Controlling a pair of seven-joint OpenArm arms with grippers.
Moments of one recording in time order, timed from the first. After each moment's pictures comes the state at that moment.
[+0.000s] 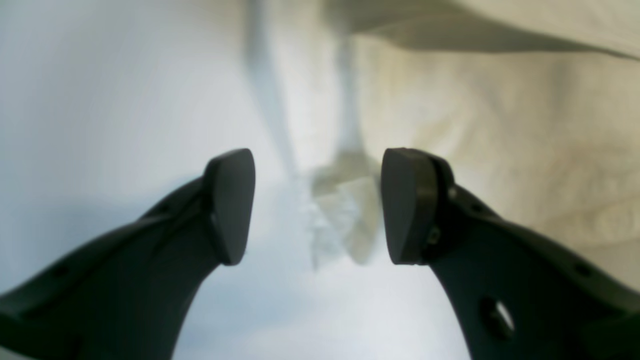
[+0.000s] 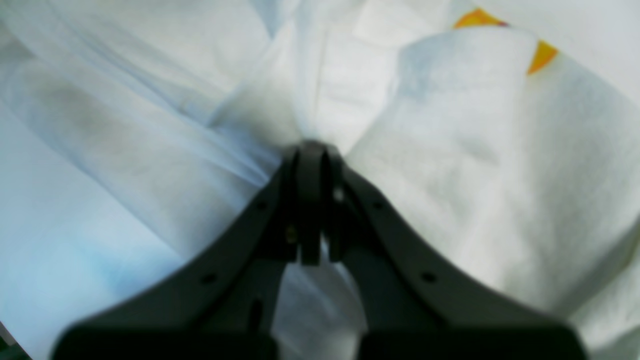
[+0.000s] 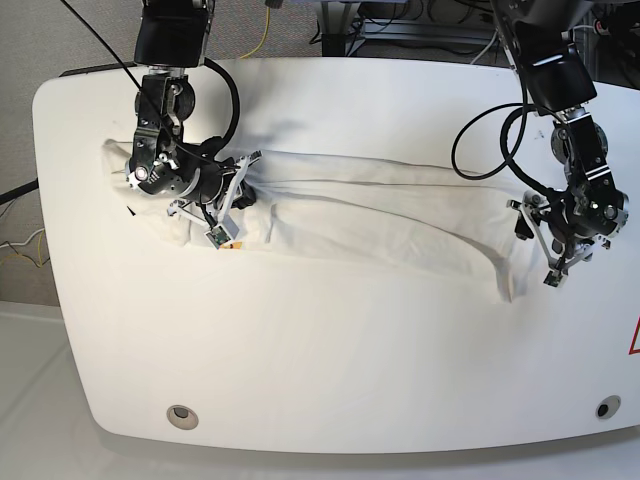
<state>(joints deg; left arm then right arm) -12.2 -14.3 -22.0 84.1 -2.6 -41.9 63.4 0.8 4.9 9.8 85.0 12.6 37.8 -58.7</state>
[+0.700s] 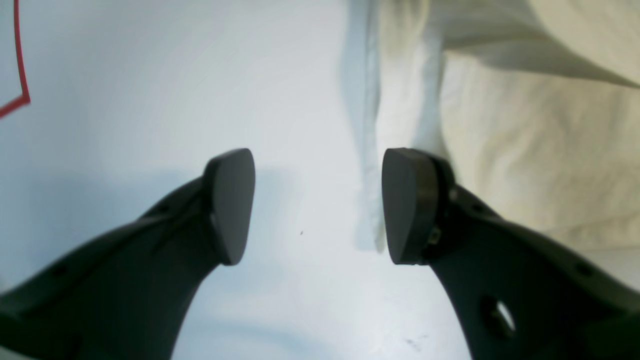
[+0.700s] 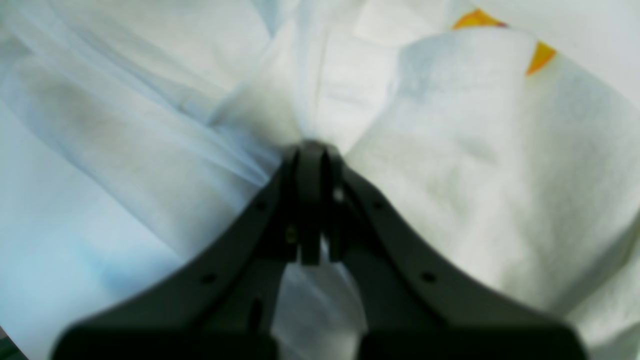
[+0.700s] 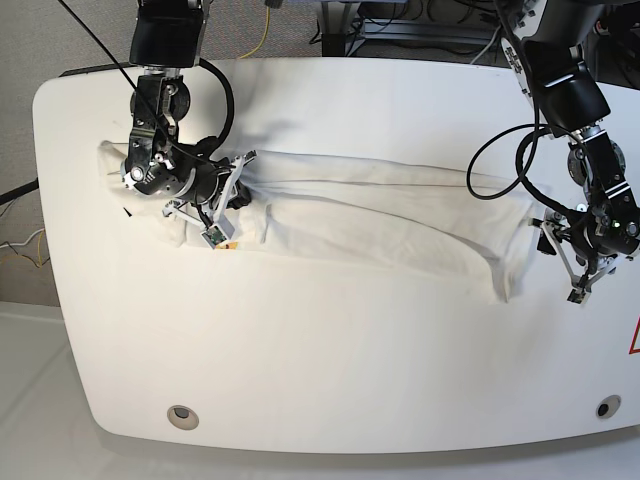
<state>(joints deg) -17.2 -15.9 -24.8 84.1 -3.0 -41.9 70.9 0.8 6.0 9.8 85.0 12.6 38.0 -58.3</state>
